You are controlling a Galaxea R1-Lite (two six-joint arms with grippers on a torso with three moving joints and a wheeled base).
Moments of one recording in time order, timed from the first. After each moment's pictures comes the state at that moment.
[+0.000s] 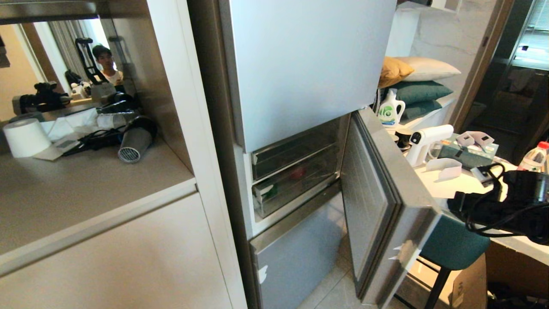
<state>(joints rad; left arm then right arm) 0.00 0.00 0.00 -0.02 0.00 0.00 -0.32 2.11 -0.88 -0.73 0.84 0.25</state>
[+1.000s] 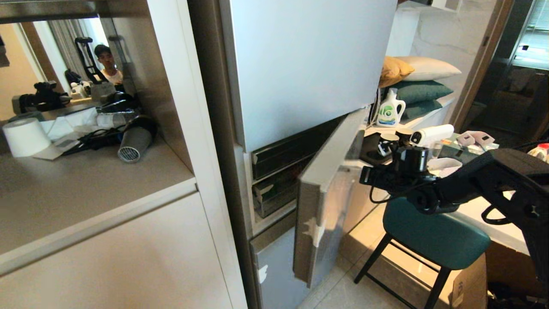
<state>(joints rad) 0.00 0.00 0.00 -0.02 0.00 0.00 0.09 2.43 -1.45 -0.77 0.47 0.31</state>
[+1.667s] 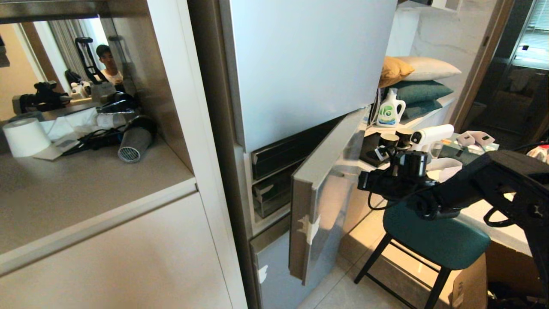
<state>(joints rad) 0.00 0.00 0.00 -0.02 0.00 0.00 0.10 2.38 -1.32 -0.83 0.60 0.33</state>
